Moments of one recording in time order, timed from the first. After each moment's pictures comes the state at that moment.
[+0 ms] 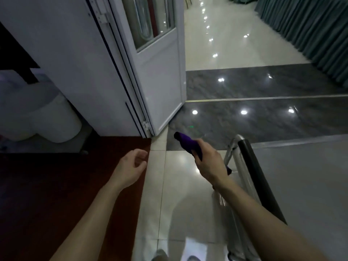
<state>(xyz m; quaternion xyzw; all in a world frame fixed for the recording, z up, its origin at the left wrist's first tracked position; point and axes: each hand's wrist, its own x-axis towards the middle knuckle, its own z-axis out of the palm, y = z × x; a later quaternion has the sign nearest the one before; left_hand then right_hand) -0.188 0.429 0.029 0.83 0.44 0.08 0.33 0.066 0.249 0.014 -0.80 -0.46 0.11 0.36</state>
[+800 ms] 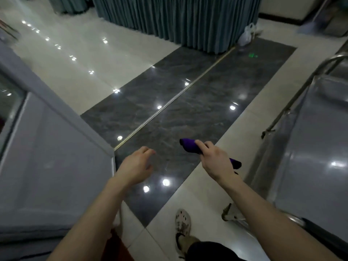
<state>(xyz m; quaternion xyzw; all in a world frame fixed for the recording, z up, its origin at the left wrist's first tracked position) 0.365 0.778 0.003 0.98 -0.08 -0.16 0.10 0.389 0.473 -0.052 -0.98 -0.12 -0.01 0.16</state>
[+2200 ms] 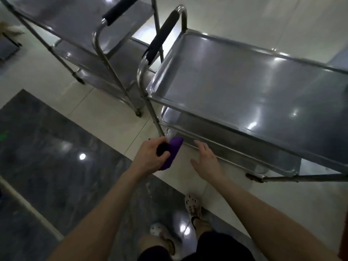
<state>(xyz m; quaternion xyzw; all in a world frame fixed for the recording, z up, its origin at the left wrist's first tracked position) 1.013 0.212 -0.048 0.56 -0.74 -0.37 0.10 0.778 0.268 -0.143 -0.61 0.70 -0.15 0.34</state>
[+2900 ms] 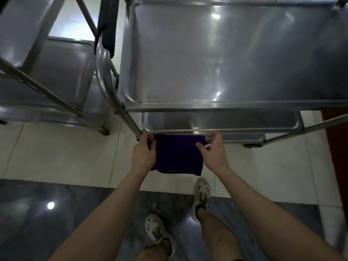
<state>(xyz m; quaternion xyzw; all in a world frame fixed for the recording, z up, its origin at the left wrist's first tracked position) 1.055 0.044 -0.258 0.55 -0.71 -0.42 0.13 0.843 0.192 -0.253 -0.24 0.83 -0.39 0.32</state>
